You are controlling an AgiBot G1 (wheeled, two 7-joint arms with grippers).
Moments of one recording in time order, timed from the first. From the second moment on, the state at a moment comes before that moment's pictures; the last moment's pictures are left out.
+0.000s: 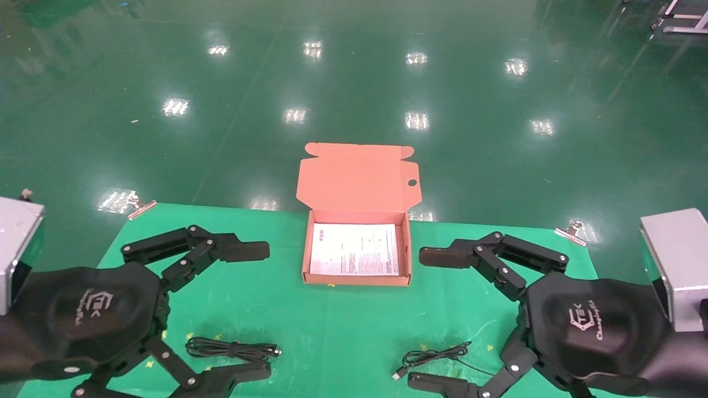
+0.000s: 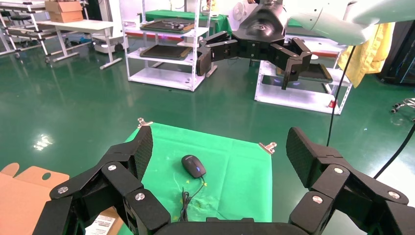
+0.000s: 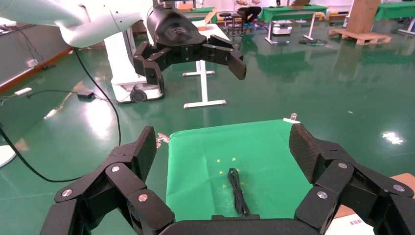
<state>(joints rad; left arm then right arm) -1.07 0.61 0.28 -1.28 0.73 1.50 -0.19 1.08 -0.61 -0.28 1.28 -0.73 -1.49 0.19</state>
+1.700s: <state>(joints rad) -1.47 0.74 0.70 -1.20 1.33 1.58 -0.33 1.33 -0.71 -0.53 1.36 -1.46 -1.49 -0.23</state>
